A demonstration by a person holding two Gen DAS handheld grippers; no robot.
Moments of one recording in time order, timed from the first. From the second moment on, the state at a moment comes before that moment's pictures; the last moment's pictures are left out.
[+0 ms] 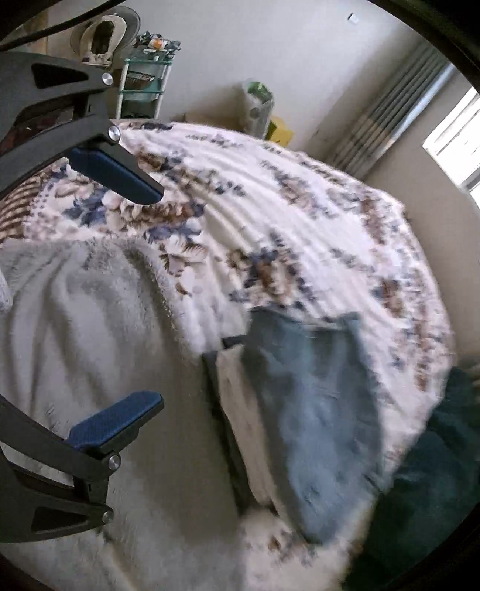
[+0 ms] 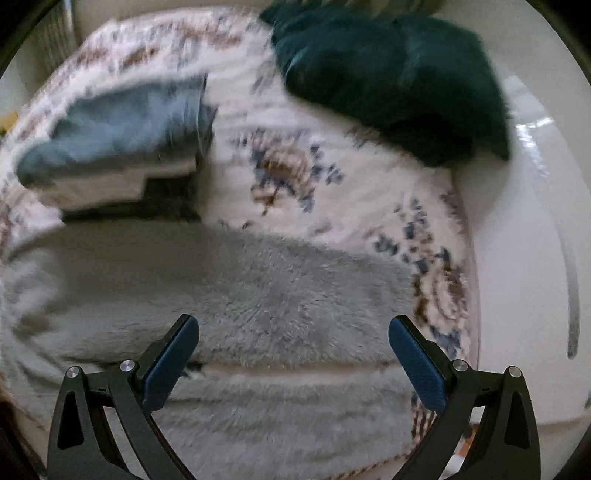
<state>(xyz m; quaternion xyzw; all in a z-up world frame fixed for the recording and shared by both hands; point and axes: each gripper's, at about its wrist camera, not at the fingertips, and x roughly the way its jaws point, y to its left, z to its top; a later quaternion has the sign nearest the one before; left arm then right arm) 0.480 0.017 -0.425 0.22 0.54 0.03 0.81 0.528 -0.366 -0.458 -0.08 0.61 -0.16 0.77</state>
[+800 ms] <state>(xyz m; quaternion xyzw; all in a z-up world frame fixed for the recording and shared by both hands) 0.558 0.031 -0.624 0.19 0.64 -0.08 0.74 0.659 -0.379 -0.725 -0.08 0.74 -0.04 0.67</state>
